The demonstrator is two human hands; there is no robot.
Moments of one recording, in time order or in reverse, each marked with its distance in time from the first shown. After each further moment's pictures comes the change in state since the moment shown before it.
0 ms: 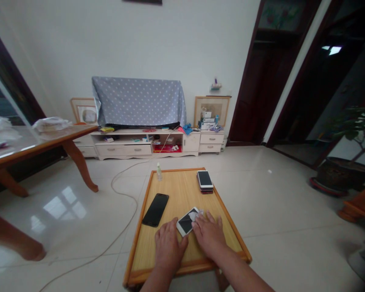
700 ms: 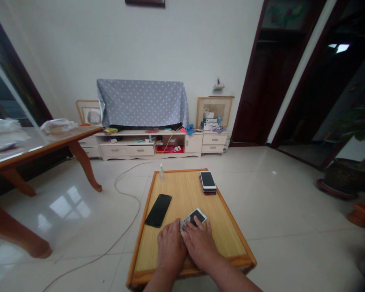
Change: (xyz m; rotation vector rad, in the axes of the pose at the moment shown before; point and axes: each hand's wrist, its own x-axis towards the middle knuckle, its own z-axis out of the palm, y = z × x) left_hand 0.002 -0.004 0.001 -0.011 -0.021 -0.011; right_hand -0.005 -0.030 0.016 0.111 -0.068 -0.196
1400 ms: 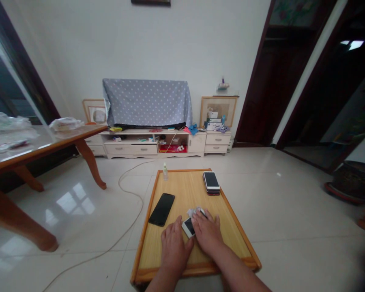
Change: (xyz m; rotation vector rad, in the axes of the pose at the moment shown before) left_hand -0.001 0.002 0.002 0.026 0.008 -0.030; right_hand 0.023 0.014 0.000 -0.046 0.040 0.177
